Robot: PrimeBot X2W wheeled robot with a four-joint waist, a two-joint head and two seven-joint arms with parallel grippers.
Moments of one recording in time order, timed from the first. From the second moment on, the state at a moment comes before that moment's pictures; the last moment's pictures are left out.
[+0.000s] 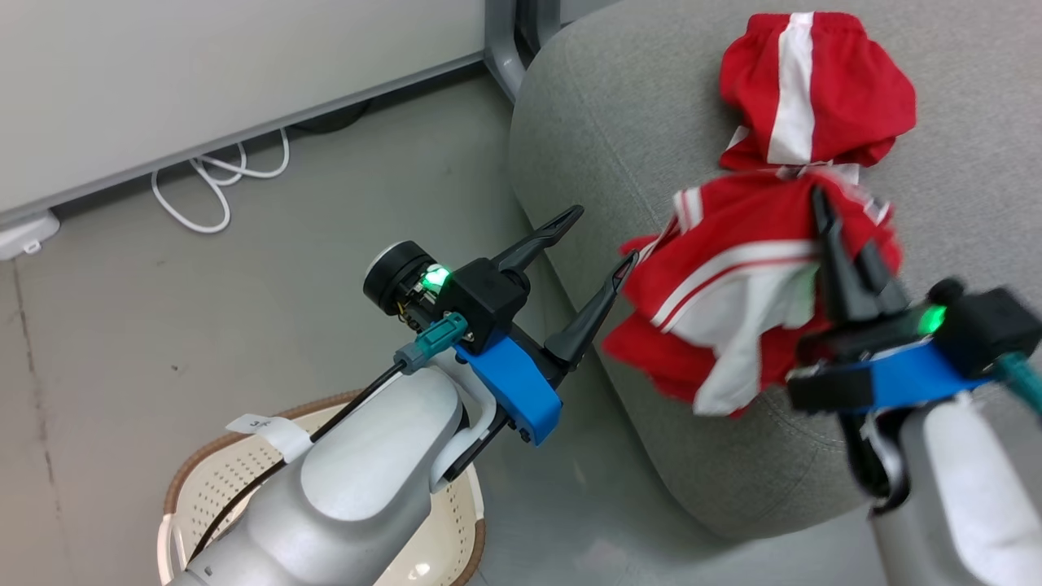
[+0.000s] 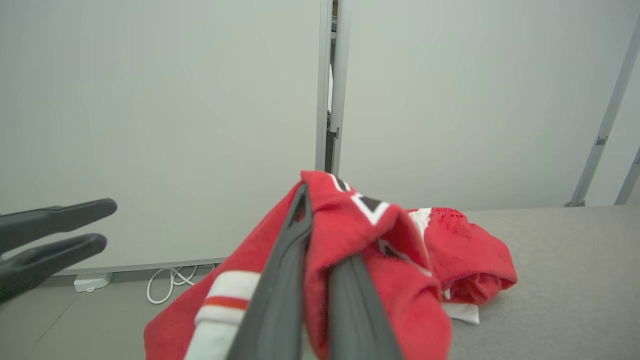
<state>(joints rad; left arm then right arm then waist) -0.74 0.16 -0.91 0.50 -0.53 -0.13 -0.26 -0.36 -0.09 0.06 0.17 0.14 0.13 -0.26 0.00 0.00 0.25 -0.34</state>
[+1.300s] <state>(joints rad) -0.95 0.26 -0.93 0.39 -0.43 -0.10 -0.22 -0.95 -0.35 -0.38 0.65 0.23 0.13 -0.26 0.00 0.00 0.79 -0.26</state>
